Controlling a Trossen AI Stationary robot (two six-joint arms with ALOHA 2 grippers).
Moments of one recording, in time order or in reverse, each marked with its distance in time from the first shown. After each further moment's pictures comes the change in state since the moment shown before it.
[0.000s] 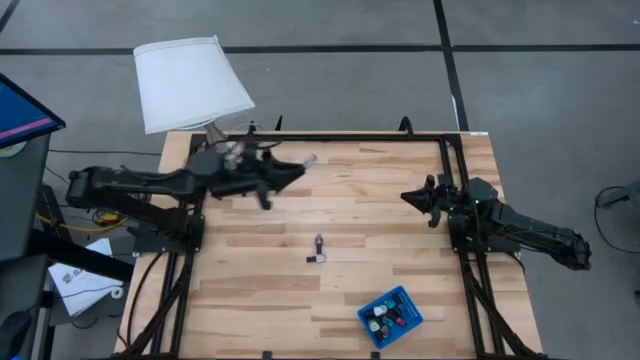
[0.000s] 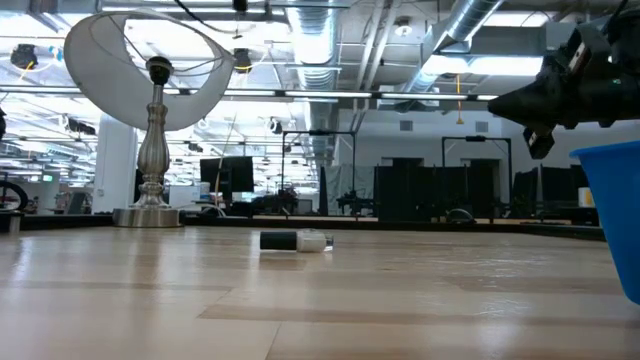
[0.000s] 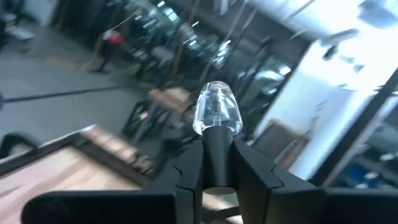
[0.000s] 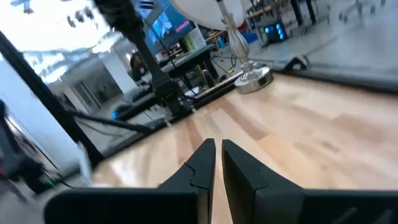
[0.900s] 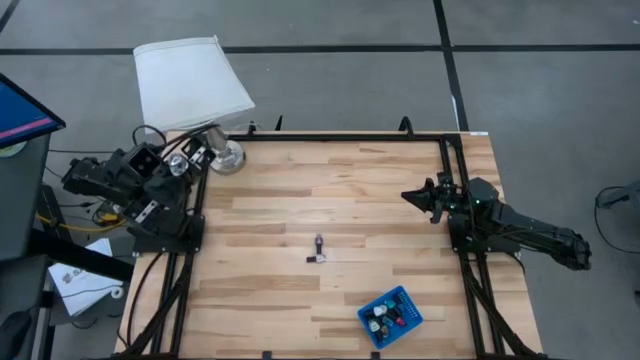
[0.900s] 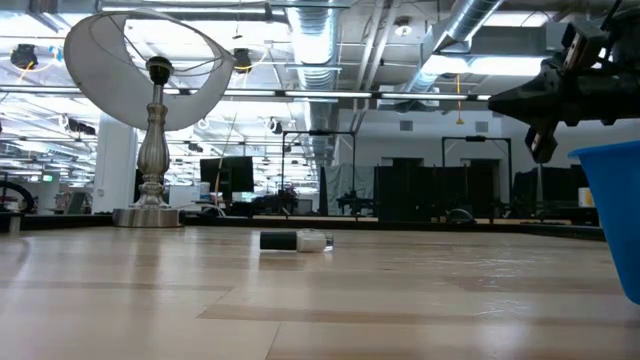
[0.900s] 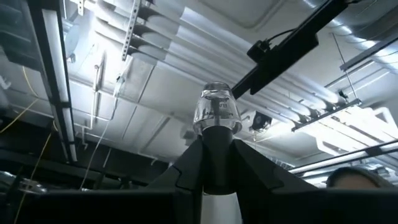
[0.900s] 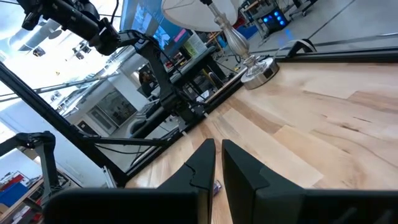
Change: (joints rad) left arm -0.352 -0.251 0.001 0.549 0.116 0.326; right arm -0.001 0.000 0.000 0.018 0.008 0.196
